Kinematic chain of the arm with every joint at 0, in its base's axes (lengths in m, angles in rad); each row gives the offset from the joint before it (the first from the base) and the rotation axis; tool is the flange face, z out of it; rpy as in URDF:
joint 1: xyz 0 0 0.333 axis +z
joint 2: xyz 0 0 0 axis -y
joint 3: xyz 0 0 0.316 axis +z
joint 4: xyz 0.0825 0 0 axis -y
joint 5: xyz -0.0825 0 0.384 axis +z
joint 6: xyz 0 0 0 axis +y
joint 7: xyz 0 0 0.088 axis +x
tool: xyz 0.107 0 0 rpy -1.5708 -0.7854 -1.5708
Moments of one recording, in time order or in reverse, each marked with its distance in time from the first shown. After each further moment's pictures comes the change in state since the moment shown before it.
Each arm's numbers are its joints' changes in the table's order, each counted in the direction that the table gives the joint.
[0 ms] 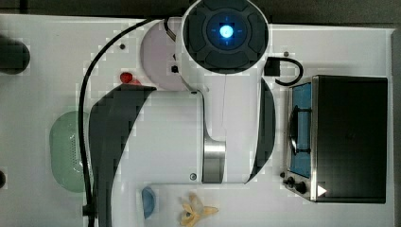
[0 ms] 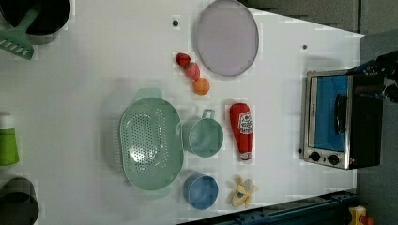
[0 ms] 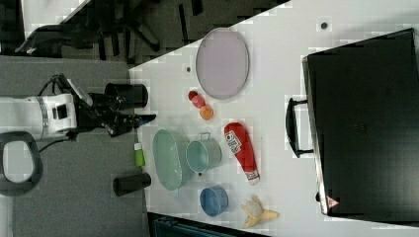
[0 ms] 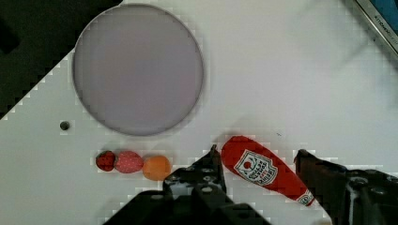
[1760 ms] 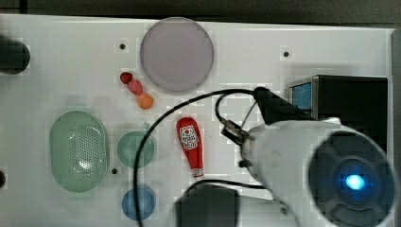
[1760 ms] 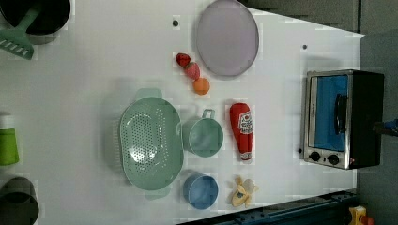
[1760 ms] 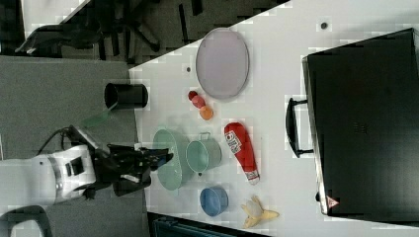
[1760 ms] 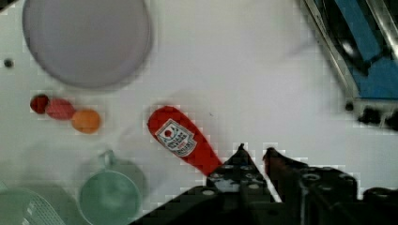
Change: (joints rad) arm -0.027 0.305 -0.153 -0.275 -0.026 0.029 -0.416
